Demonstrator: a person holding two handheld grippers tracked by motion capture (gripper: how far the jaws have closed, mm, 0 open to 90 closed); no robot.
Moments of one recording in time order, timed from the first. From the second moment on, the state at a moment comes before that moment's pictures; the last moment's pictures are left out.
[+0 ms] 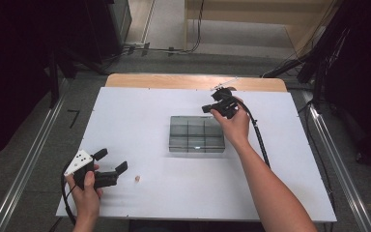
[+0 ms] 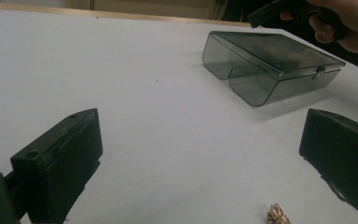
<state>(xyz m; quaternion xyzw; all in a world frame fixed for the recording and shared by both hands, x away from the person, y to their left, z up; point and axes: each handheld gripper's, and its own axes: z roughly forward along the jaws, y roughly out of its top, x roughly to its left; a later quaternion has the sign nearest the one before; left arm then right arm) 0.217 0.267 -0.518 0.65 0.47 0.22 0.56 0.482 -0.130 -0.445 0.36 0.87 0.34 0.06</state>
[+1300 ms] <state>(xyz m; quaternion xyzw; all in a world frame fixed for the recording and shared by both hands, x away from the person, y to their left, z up) 0.216 0.266 -0.518 0.65 0.46 0.22 0.56 0.489 -0.109 -0.463 0.38 0.88 0.30 0.00</state>
